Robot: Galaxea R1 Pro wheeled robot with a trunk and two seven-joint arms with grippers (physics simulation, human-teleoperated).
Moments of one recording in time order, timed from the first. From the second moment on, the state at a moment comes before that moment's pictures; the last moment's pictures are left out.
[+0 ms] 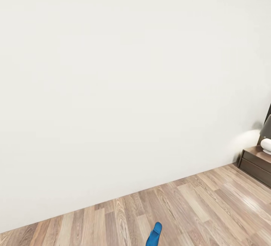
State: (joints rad) left arm 0.00 0.00 0.10 -0.63 0.00 -0.04 0.00; right arm -0.01 0.00 -0.07 -0.39 0.00 -0.01 0.00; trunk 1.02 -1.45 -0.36
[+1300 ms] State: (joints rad) left arm 0.00 0.00 0.10 -0.63 0.00 -0.04 0.00; right arm -0.01 0.00 -0.07 -0.39 0.00 -0.01 0.00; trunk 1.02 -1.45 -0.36
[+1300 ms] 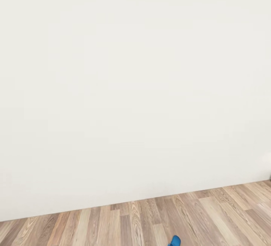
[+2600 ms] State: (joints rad) left arm 0.00 0.00 0.09 -0.63 0.00 -0.04 0.00; right arm -0.01 0.00 -0.06 -0.39 0.00 -0.01 0.00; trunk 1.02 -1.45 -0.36
